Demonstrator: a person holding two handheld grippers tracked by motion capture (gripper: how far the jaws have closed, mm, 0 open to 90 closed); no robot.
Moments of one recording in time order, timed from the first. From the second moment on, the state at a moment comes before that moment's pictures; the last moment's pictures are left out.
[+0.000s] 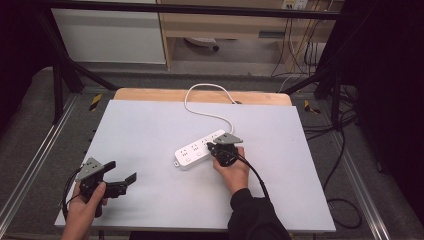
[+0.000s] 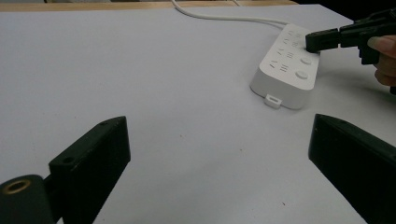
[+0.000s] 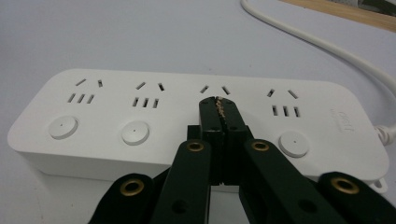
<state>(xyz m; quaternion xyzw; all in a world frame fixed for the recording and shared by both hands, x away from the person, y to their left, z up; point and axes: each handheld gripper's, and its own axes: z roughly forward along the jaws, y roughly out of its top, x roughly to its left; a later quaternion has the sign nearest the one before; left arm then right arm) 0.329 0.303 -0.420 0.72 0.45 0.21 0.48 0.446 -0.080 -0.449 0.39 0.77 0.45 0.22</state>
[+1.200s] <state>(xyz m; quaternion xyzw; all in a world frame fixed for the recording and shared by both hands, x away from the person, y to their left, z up) 0.330 0.303 -0.421 0.72 0.45 0.21 0.48 0.446 -0.082 -0.451 0.40 0.76 0.46 0.22</state>
